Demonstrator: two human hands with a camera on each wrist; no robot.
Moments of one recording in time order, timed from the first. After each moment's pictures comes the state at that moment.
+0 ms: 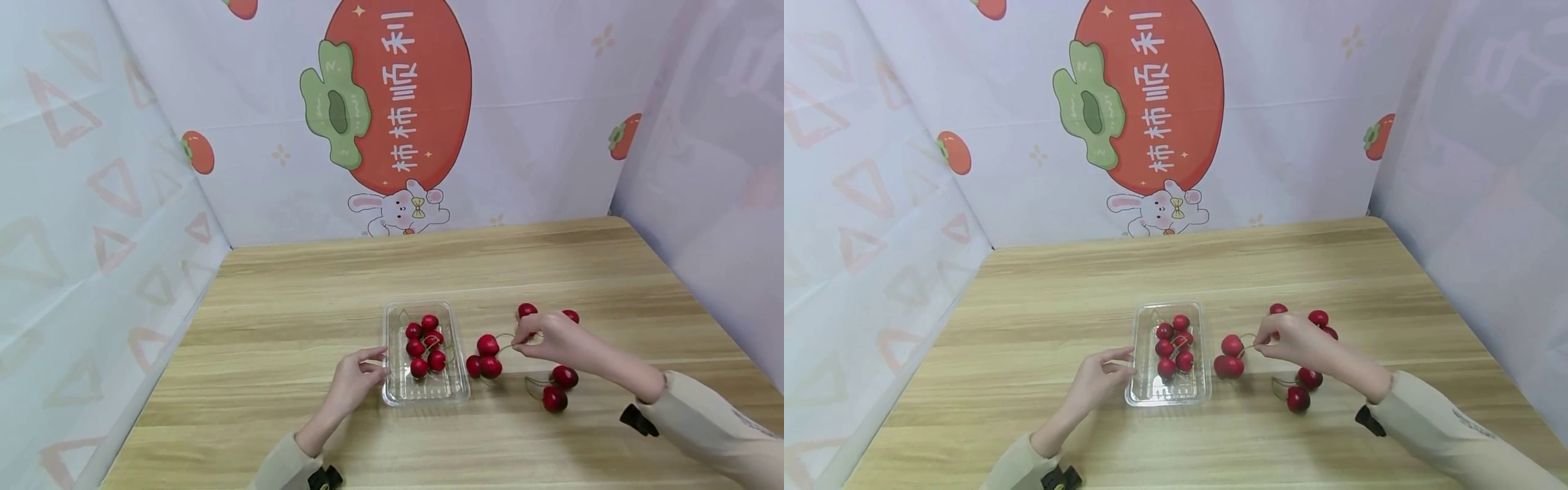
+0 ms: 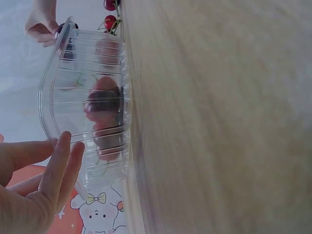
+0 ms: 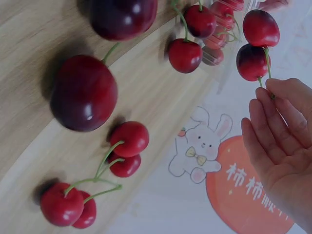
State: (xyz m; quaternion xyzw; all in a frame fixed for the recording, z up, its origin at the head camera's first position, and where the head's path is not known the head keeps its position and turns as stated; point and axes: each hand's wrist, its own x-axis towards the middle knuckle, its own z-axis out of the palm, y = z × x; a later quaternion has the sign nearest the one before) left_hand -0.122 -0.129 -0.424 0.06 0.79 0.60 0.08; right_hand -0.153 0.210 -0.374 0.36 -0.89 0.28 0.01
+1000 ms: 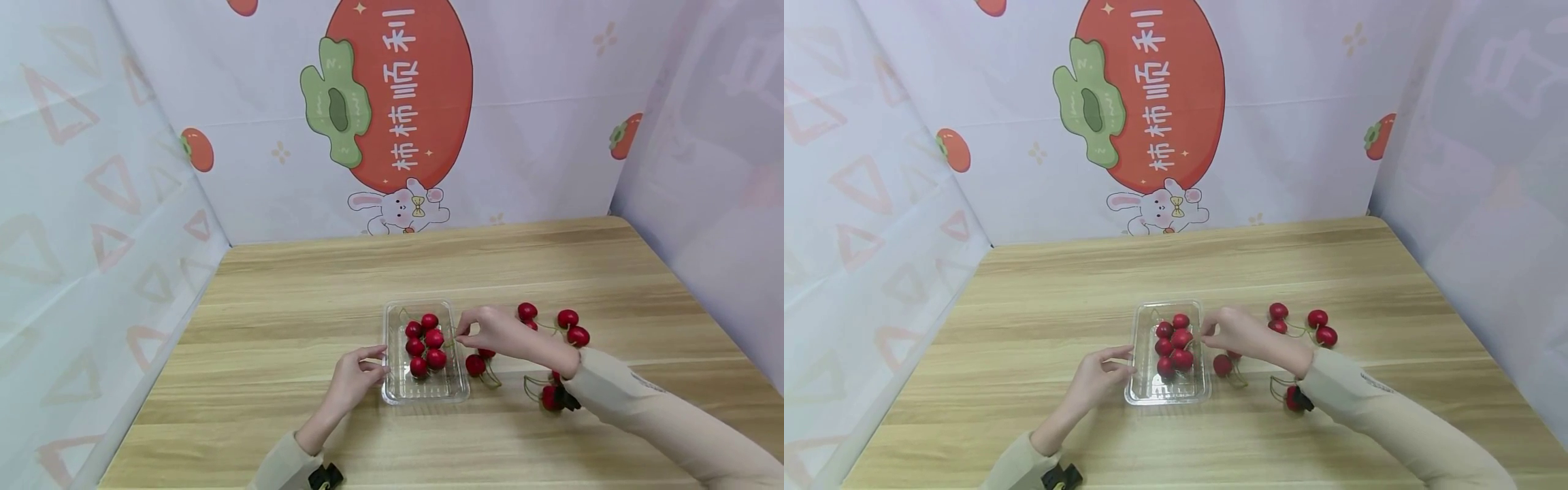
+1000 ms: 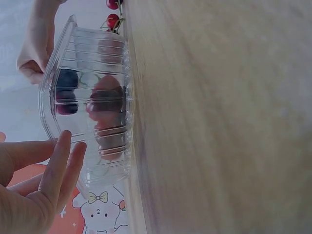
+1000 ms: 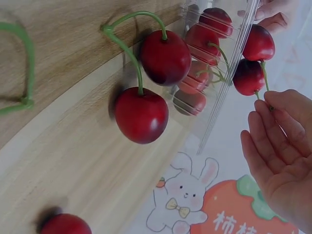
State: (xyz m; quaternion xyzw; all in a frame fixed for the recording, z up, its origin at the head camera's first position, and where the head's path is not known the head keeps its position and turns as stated) left_hand -0.122 -0.128 -0.421 0.05 0.79 0.61 0.07; right_hand -0.181 0.137 -0.384 0.40 -0.87 0.29 0.02
